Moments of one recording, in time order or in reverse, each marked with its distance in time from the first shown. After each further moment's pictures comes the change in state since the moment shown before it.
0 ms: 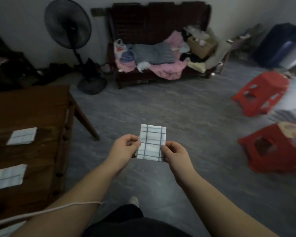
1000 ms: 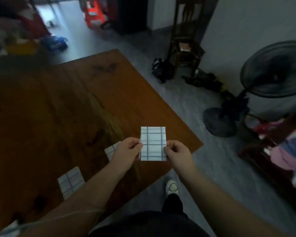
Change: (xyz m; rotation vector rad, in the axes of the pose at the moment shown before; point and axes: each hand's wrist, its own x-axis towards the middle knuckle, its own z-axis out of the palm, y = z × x) left_hand 0.248 -0.004 -0.440 -0.285 1.112 -0.442; right_hand 0.327 -0.156 0.593 -0.679 -1.061 -0.087
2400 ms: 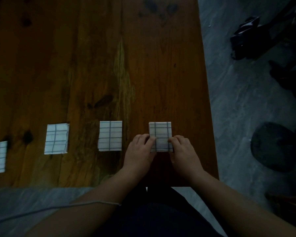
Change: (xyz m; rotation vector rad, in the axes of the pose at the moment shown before) left_hand 0.103 -0.051 0.135 0.701 0.213 -0.056; right_hand 0.228 0.058 -0.029 -1.107 -0.622 -0.653
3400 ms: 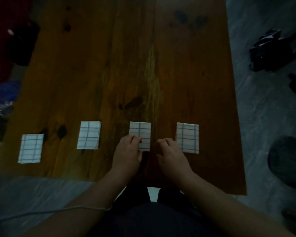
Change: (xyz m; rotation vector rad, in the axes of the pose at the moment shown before) left_hand -0.046 -0.119 -0.049 -0.087 0.152 -0.157; right_hand 0.017 -0.125 0.039 0.094 -0.036 -0.101
